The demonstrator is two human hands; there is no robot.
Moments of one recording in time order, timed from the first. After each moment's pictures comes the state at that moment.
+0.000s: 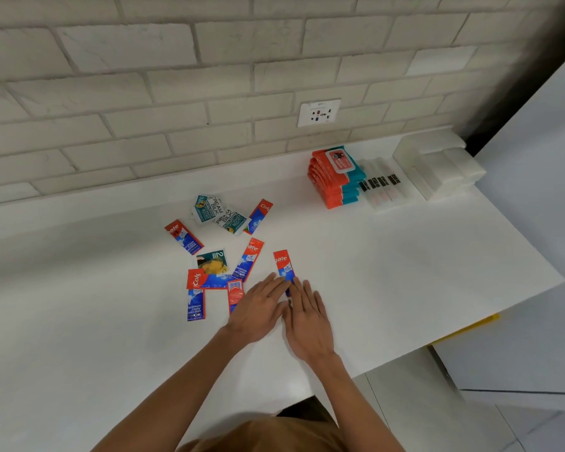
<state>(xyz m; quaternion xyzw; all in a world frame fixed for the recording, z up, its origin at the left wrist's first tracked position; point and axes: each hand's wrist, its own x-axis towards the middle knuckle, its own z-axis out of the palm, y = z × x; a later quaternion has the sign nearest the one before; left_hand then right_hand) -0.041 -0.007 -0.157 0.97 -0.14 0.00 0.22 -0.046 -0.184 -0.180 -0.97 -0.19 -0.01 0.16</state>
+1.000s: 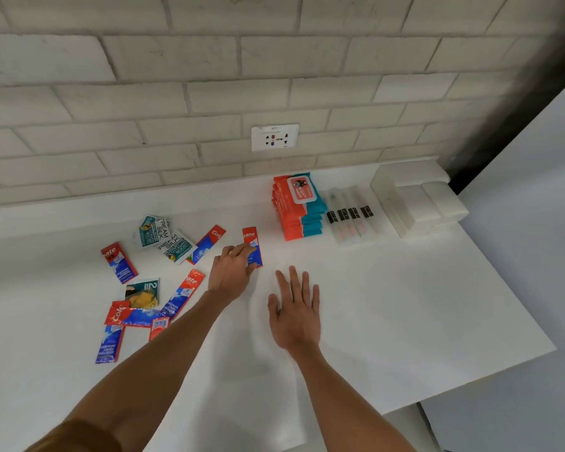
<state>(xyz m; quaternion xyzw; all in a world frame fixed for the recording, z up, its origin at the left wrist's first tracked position) 0.154 -0.070 -0.142 0.98 0.09 0.00 0.18 0.110 -0.274 -0.167 -0.98 -0.15 0.05 0.13</state>
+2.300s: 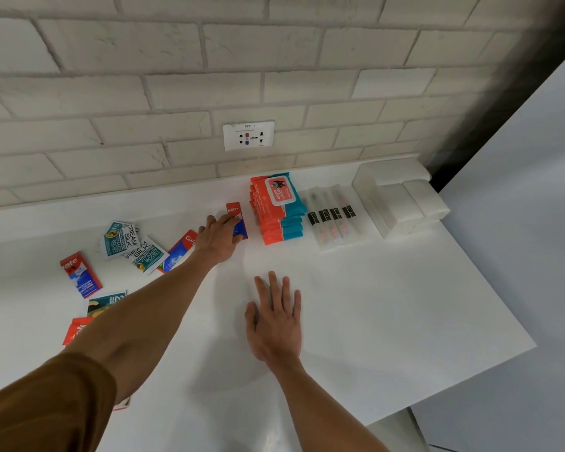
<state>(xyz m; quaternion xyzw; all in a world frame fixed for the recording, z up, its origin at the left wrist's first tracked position) 0.266 -0.056 -0.136 0.99 0.08 -0.08 0.11 0.112 -0.273 -0.162 -0.98 -0.15 0.04 0.13</state>
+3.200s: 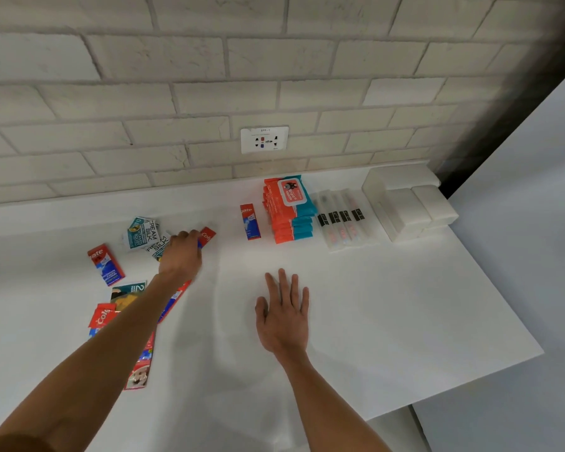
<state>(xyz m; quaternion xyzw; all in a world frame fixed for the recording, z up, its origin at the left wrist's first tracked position) 0.171 0.014 -0.126 0.97 0.19 0.00 0.15 0.111 -0.275 -0.166 -0.98 -0.15 0.03 0.14</state>
